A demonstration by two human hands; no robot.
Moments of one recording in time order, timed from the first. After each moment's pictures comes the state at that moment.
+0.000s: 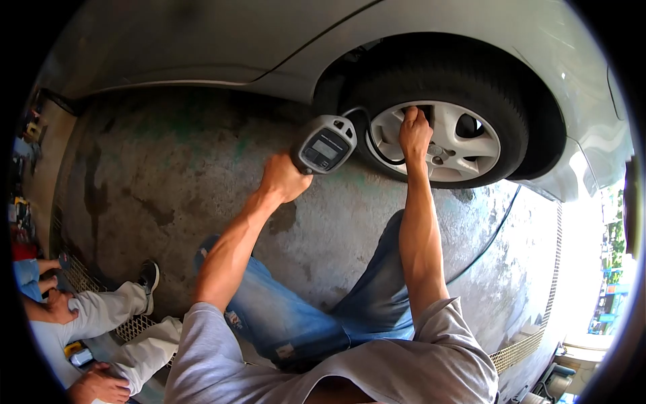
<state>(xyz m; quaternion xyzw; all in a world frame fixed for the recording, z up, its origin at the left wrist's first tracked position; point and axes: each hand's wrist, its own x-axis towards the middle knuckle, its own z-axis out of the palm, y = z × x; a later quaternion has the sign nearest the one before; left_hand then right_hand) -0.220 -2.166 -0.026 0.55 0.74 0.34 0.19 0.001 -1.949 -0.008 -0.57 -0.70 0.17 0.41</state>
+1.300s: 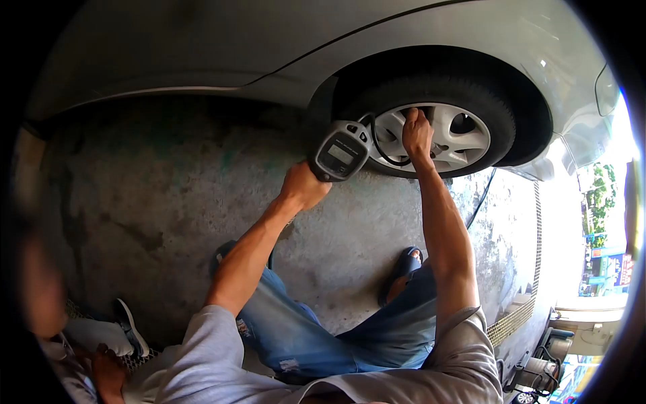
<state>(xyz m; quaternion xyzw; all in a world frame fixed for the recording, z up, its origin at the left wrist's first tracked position) -0.223 -2.155 -0.056 0.56 0.65 0.39 0.34 -0.003 -1.958 0.000 -0.59 -0.73 0.09 0.34</state>
